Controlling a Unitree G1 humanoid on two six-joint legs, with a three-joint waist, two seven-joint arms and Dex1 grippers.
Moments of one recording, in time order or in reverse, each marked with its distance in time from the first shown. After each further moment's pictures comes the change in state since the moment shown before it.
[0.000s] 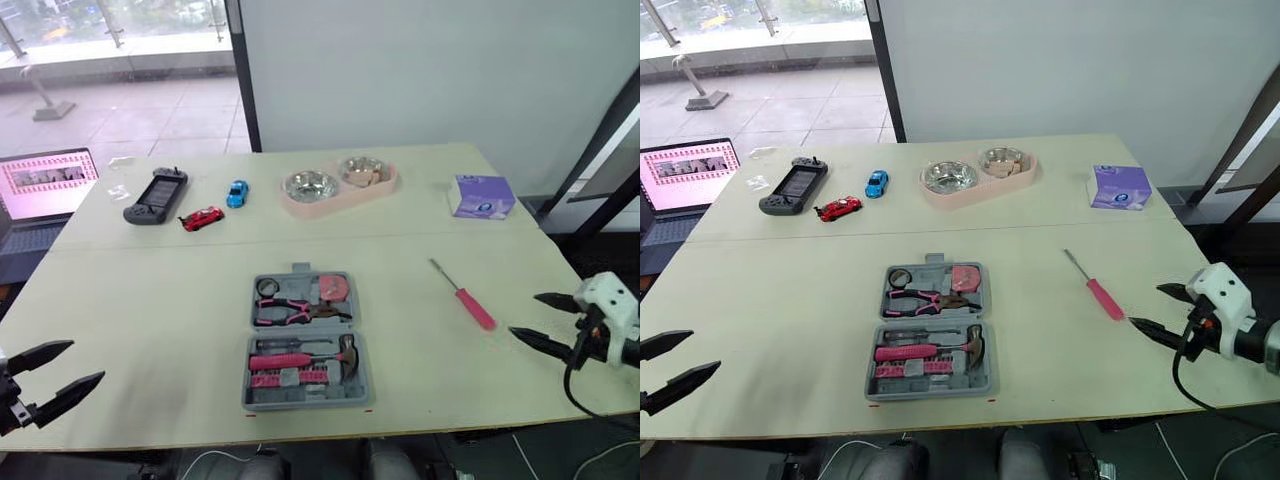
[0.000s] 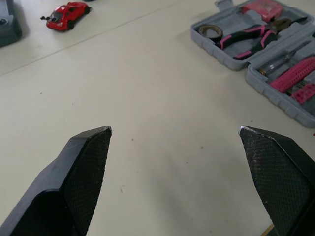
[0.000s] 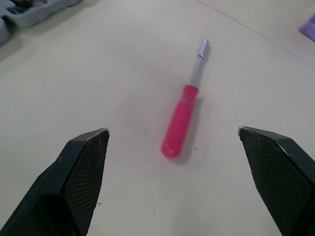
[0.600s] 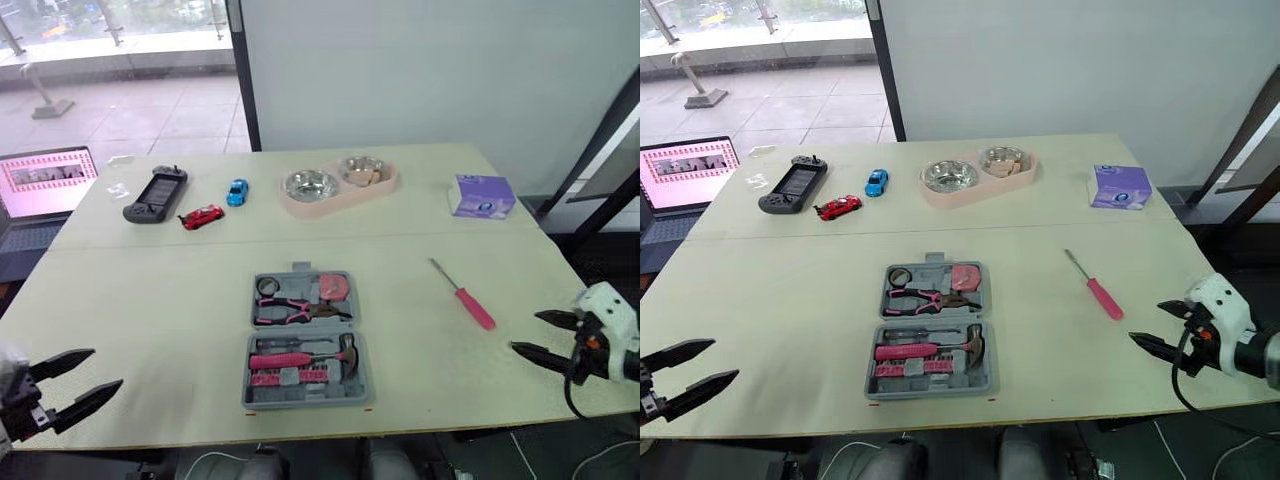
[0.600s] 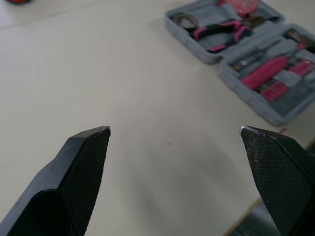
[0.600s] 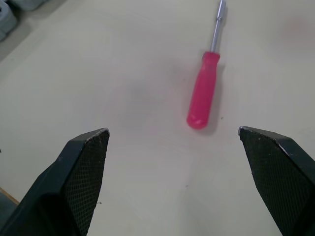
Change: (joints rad) left arm -0.008 0.025 -0.088 -0.133 -0.050 0.193 0.011; right arm 0.111 0.028 -0.020 -0.276 0.033 0.319 -0.110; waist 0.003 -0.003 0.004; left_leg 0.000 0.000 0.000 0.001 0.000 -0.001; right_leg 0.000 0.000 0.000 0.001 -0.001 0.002
